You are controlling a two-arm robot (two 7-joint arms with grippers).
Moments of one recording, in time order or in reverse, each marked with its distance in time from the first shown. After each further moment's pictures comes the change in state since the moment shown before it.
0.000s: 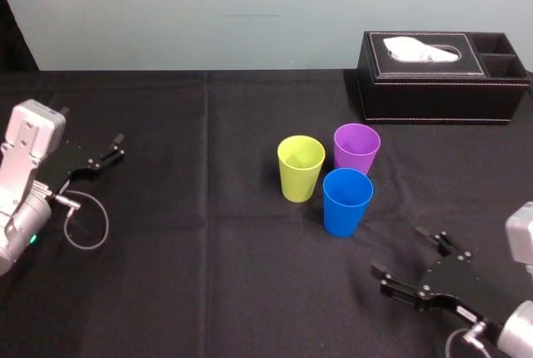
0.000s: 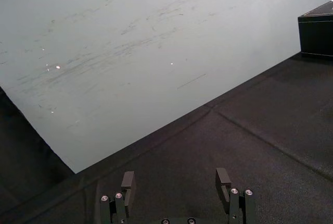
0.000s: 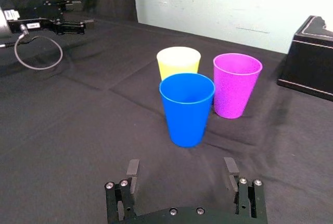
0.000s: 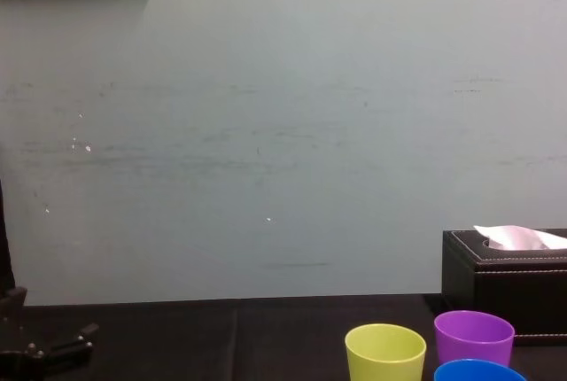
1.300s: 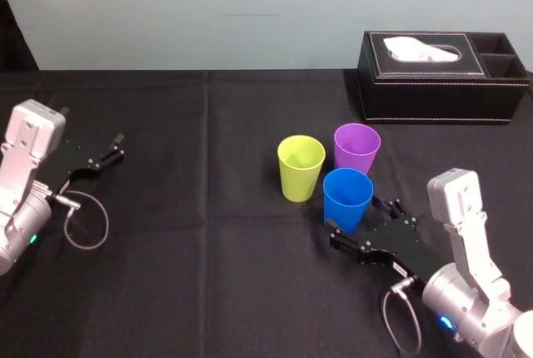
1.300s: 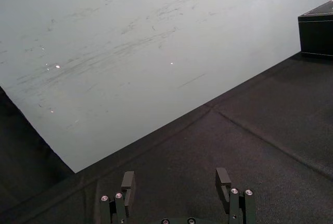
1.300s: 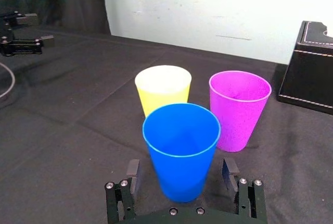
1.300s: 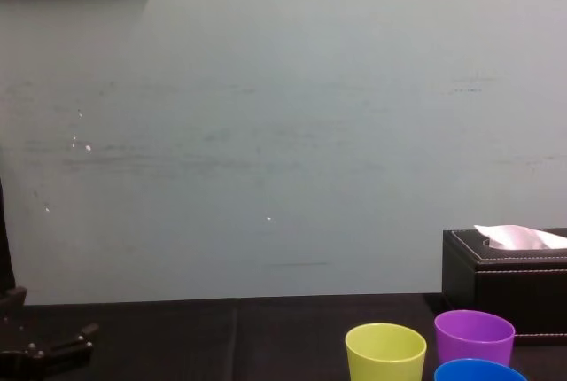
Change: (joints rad) left arm 0.000 0.000 0.000 0.000 0.000 0.000 0.000; right arm 0.209 -0.305 -0.079 0.167 -0.189 0.083 -0.081
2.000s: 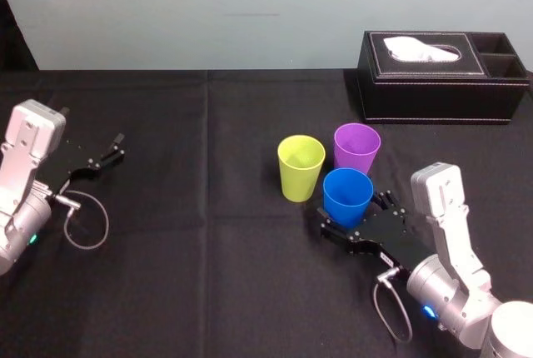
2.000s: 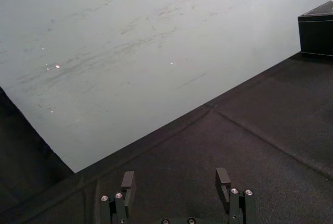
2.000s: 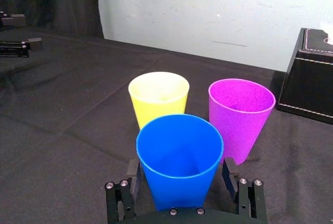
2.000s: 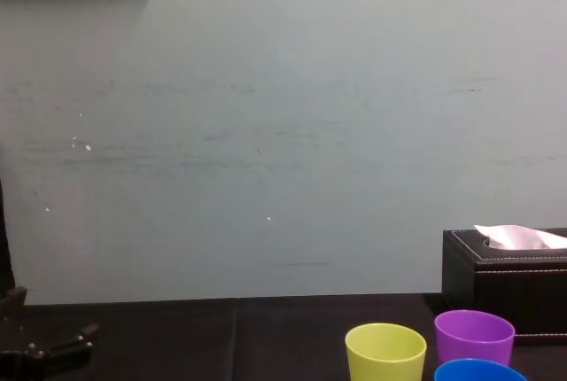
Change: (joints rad) left arm 0.000 0.000 0.000 0.000 0.000 0.000 0.000; right arm 0.044 -0.081 0.011 0.071 -0.077 -0.022 0.011
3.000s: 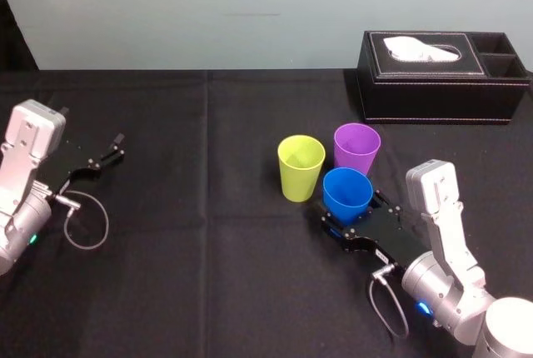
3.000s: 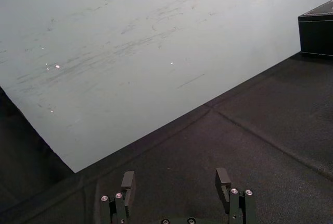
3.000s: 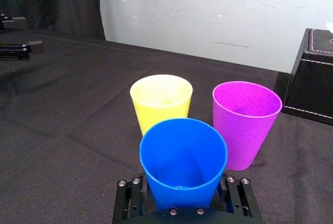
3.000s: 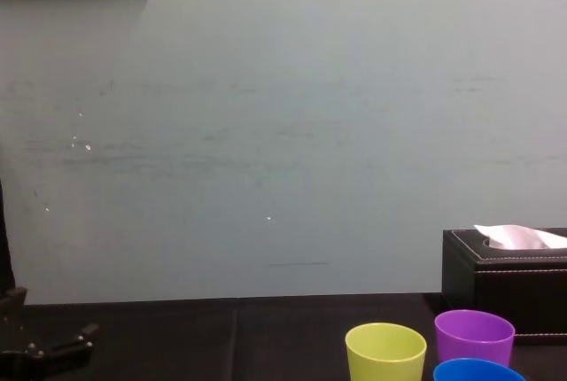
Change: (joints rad) left arm 0.000 0.000 0.000 0.000 0.000 0.000 0.000; right arm 0.014 -0.029 0.009 0.022 -0.015 0.000 0.019
